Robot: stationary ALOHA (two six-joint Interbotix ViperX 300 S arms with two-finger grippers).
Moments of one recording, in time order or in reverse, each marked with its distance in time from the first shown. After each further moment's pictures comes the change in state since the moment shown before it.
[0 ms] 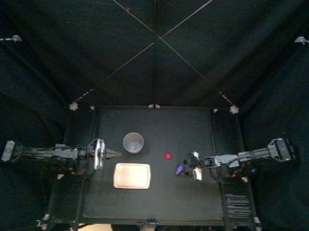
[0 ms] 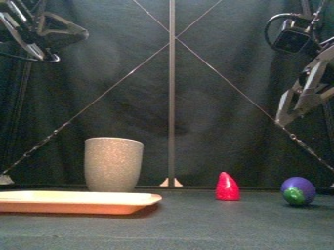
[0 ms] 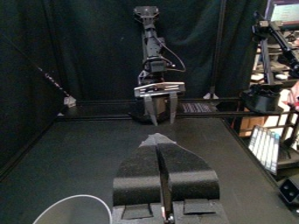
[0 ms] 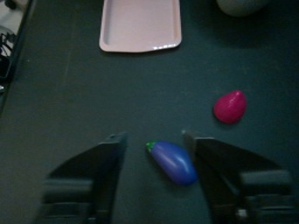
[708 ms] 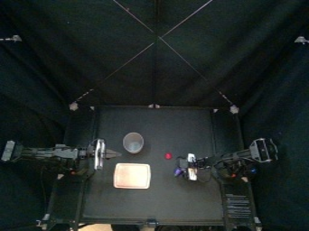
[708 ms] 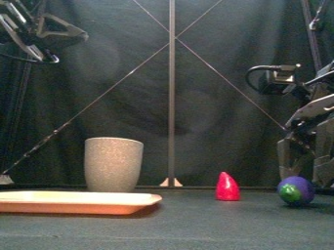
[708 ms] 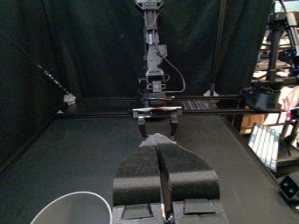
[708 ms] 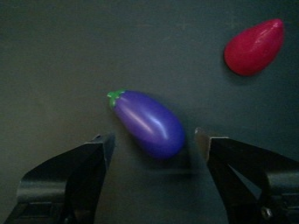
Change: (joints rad) left arm -0.002 0.000 0.005 0.000 0.011 0.000; right arm -0.048 0.337 -0.038 -0.052 0.002 -0.002
